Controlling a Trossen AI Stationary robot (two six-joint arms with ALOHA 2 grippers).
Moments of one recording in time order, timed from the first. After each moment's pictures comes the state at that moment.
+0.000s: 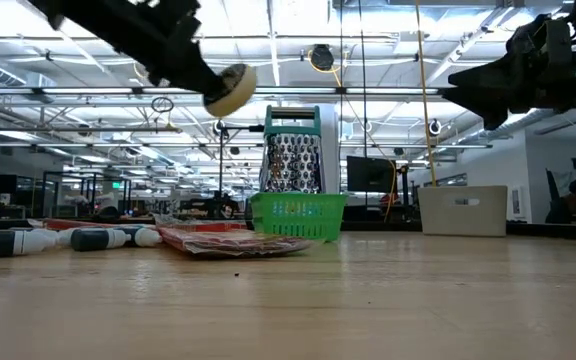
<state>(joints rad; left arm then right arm) -0.01 1.18 0.68 0.12 -0.54 0.00 -0.23 0.19 0.02 0.27 -0.05 0.13</state>
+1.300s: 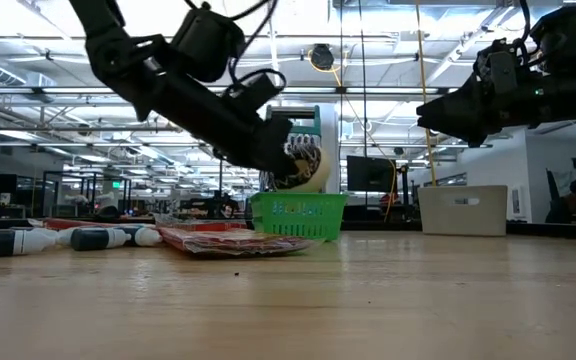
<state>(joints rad) 0.03 1.81 0.80 0.58 -0.47 -0.02 -0.23 0.72 0.02 0.72 0.08 0.14</state>
